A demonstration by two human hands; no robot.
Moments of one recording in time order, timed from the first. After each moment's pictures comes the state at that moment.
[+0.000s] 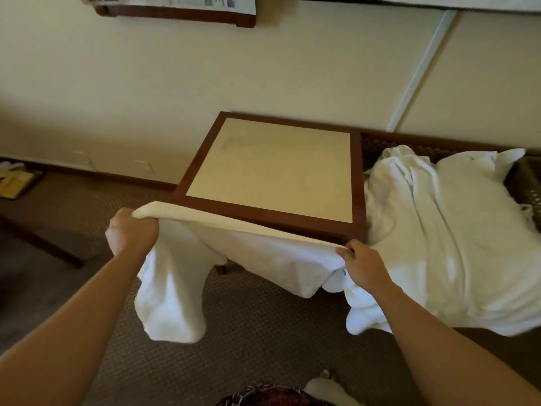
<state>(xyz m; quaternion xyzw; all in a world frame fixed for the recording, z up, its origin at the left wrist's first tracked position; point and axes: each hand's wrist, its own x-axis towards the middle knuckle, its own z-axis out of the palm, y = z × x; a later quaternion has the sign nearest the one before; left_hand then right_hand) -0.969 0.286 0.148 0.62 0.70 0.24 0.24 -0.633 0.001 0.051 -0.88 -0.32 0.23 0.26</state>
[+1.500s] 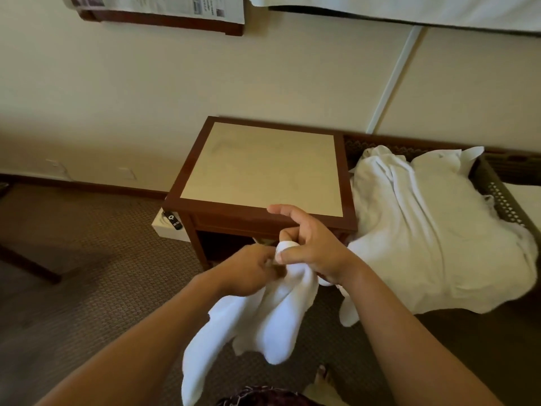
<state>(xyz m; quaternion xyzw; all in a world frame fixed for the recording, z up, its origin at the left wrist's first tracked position) -0.907 0.165 0.155 0.85 0.19 -0.06 0.49 -0.761 0.041 0.182 -0.55 -0.40 0.51 0.53</state>
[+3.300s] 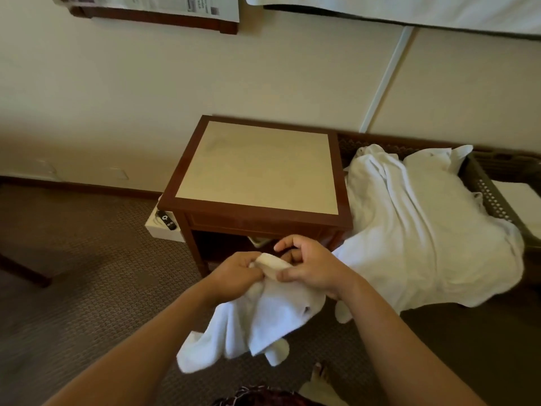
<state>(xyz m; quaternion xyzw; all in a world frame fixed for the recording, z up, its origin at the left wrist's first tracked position) -0.928 0.167 0.123 0.74 0.27 -0.04 0.61 -0.771 0.028 0.152 -0.71 -0.33 0.48 0.39</state>
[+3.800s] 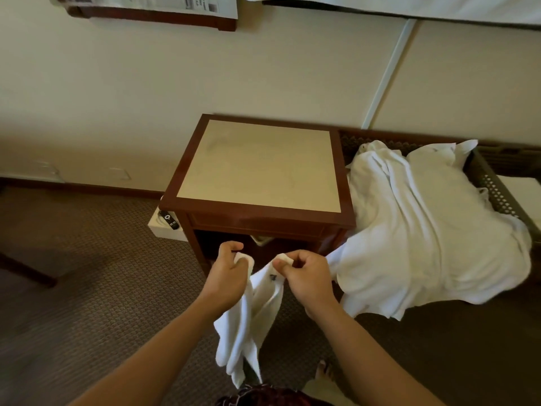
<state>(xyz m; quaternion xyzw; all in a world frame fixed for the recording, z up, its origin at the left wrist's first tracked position) -0.937 0.151 0.117 0.69 0.45 0.10 0.56 -0.813 0.030 0.118 -0.77 -0.18 0.30 0.54</state>
